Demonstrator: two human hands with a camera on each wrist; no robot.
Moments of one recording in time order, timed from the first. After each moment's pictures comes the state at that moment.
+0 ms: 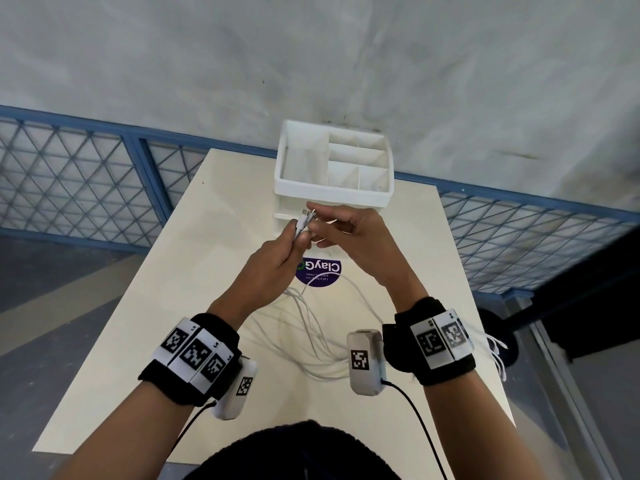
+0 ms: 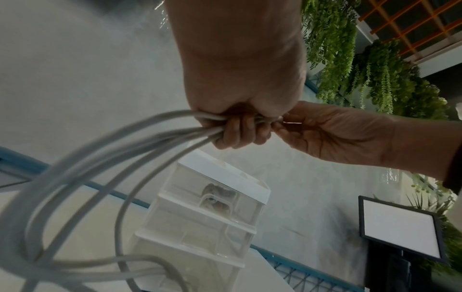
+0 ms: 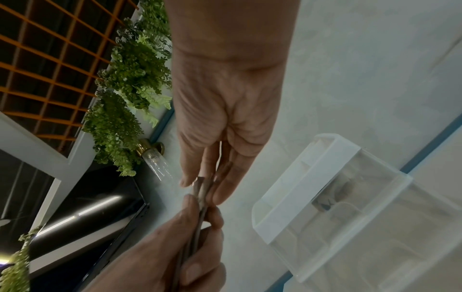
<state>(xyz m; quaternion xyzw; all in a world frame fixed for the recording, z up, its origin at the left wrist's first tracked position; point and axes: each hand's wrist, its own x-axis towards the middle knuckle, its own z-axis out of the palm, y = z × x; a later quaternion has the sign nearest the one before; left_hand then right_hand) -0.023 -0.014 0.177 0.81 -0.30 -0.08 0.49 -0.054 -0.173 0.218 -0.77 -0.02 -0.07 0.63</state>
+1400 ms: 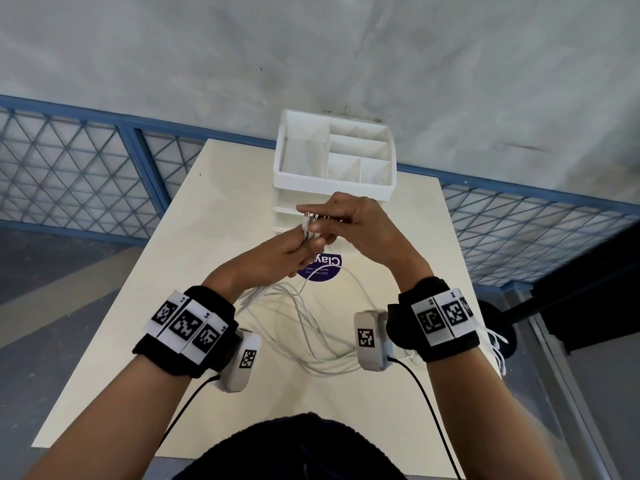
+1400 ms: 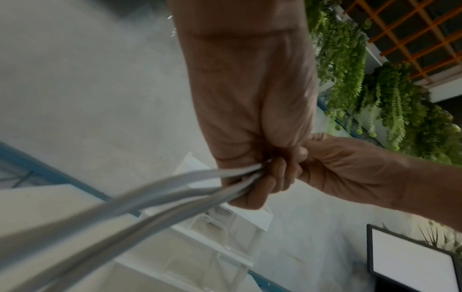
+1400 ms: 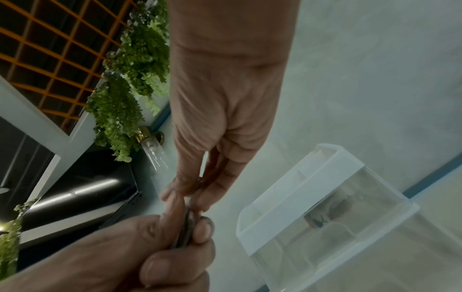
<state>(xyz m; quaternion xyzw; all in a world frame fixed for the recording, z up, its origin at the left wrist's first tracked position) -0.010 -0.021 0.193 0.73 -0.34 -0.29 0.52 -0.037 -0.187 0.220 -0.83 -0.10 -0.02 0.55</state>
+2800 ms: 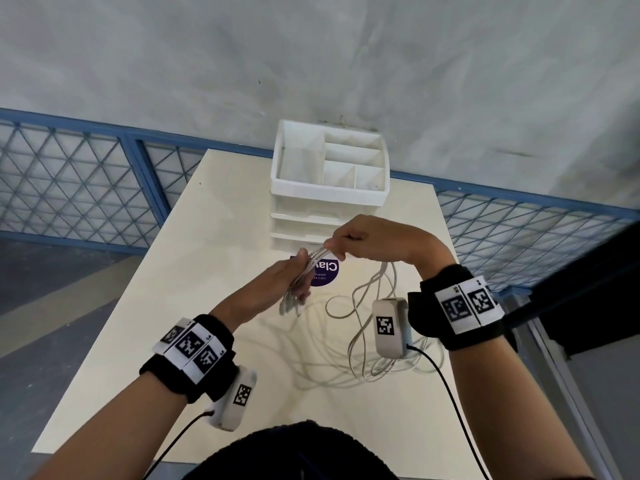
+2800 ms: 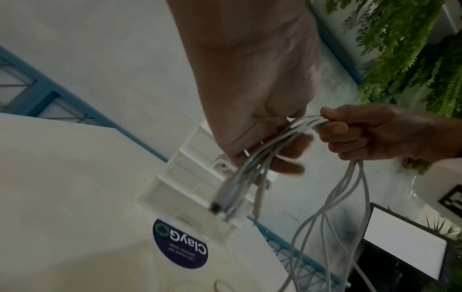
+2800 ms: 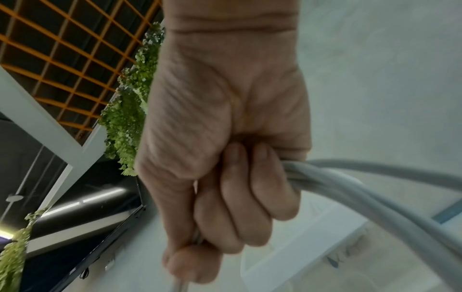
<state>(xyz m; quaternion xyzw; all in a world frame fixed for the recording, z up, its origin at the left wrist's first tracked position) -0.035 -0.012 0.170 0.73 -0.26 -0.32 0.55 -0.053 -0.209 0.253 -0.94 -0.09 0.17 0.28</state>
